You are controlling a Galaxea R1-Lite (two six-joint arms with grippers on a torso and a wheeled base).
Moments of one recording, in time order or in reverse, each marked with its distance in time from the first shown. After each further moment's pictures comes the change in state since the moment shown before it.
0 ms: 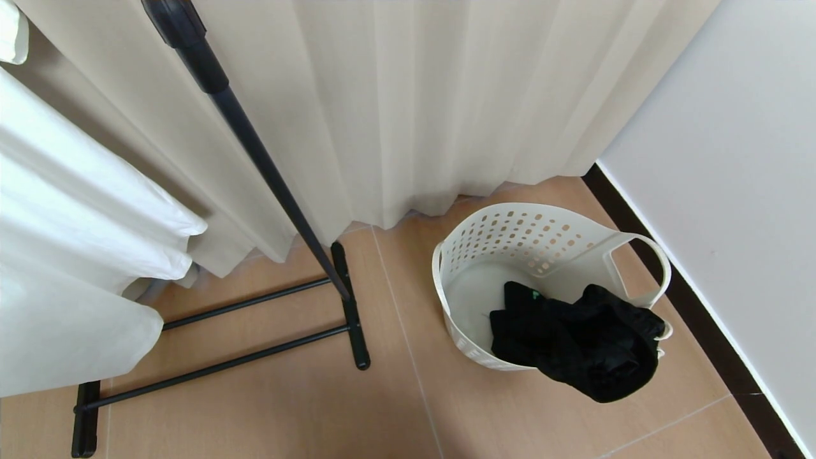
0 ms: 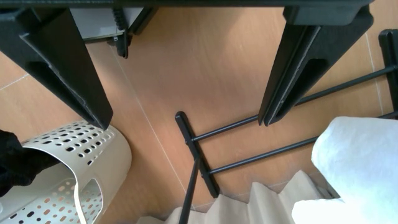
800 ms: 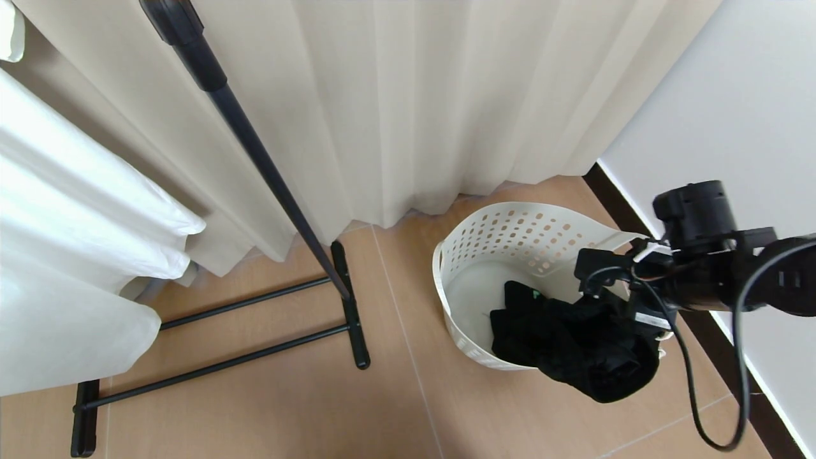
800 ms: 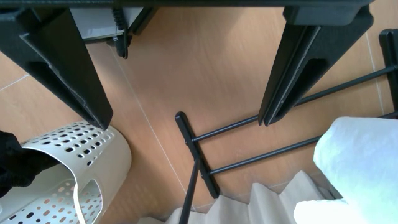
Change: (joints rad) left arm 0.000 0.000 0.000 0.000 -0.001 0.001; right arm 0.122 1.269 -0.794 -0.004 -0.294 -0.829
